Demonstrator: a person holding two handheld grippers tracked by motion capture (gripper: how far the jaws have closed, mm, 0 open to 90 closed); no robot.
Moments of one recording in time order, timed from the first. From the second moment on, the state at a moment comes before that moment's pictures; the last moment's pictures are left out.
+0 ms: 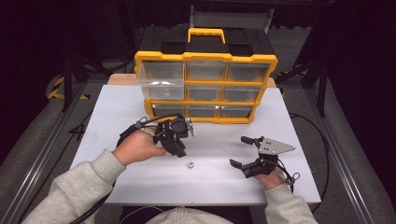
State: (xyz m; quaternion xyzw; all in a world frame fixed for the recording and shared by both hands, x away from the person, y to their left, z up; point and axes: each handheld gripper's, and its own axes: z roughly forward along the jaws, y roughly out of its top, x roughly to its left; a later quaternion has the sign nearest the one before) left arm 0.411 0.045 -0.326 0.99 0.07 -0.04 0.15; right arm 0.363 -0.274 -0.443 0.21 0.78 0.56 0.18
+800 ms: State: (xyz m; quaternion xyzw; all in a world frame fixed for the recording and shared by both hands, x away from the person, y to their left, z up) left arm 0.420 0.062 -0.204 0.98 0.08 0.00 0.16; right arm 0.364 -0.274 -0.443 0.21 0.78 0.56 0.17
